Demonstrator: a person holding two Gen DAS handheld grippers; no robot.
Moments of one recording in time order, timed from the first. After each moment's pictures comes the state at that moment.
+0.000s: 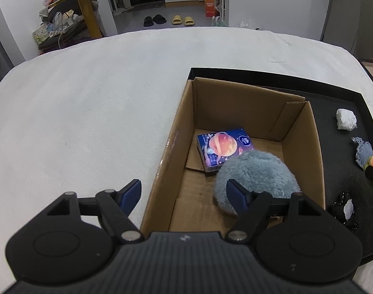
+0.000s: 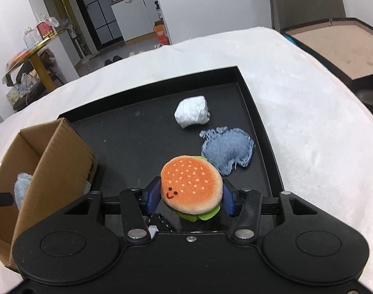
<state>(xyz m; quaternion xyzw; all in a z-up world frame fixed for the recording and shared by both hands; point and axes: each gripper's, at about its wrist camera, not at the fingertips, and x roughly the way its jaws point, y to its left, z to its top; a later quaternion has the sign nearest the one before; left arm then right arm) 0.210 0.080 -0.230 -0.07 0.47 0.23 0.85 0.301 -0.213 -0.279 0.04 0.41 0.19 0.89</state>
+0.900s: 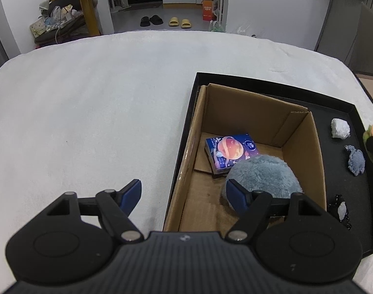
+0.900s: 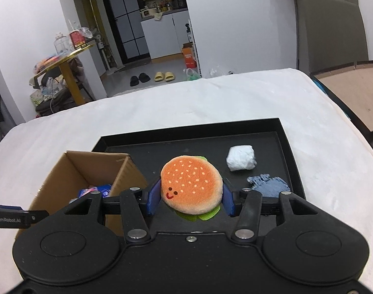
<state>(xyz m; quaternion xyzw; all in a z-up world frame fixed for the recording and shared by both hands) 0.195 0.108 -0.223 -0.10 0.46 0.21 0.86 0.287 -0.164 -0.219 0.02 0.35 0.24 0.91</state>
